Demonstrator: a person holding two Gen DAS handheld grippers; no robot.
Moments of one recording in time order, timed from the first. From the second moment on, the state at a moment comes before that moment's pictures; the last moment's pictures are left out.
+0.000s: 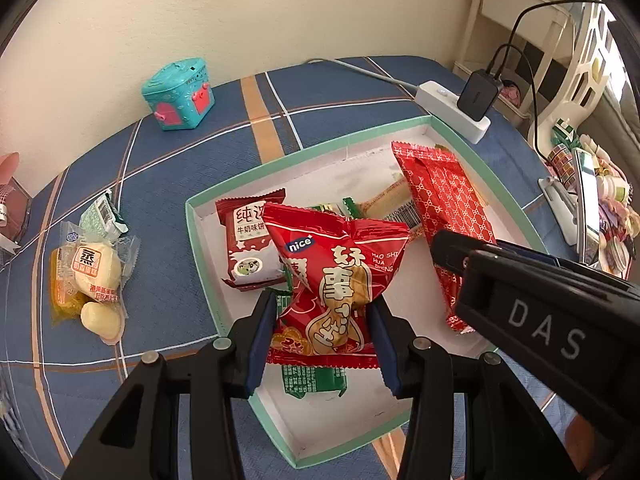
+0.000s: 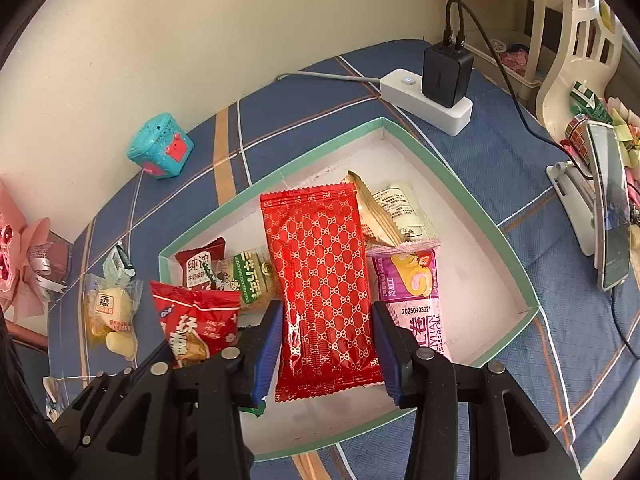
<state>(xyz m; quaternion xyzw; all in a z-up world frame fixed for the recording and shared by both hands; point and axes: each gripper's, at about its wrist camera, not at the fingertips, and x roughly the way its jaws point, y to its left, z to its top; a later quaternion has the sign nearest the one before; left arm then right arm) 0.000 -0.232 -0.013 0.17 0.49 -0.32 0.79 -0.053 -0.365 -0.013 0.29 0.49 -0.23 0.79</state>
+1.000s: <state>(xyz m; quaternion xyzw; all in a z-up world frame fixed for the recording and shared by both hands) 0.010 -0.226 -0.024 0.15 0.53 -0.30 0.78 -0.051 -0.369 -0.027 0.29 0.51 -0.25 0.77</state>
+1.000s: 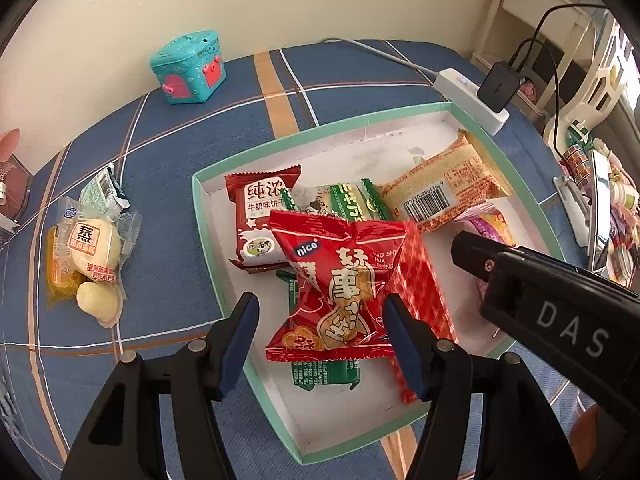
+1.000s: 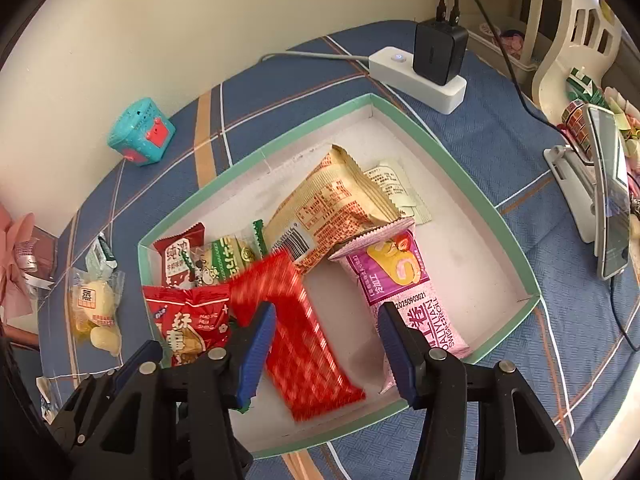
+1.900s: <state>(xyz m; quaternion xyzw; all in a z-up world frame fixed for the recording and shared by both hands) 0.070 -0.116 0.013 0.00 0.52 -0.20 0.83 -0.054 -0.355 0.010 0.26 0.48 -0.25 0.80</state>
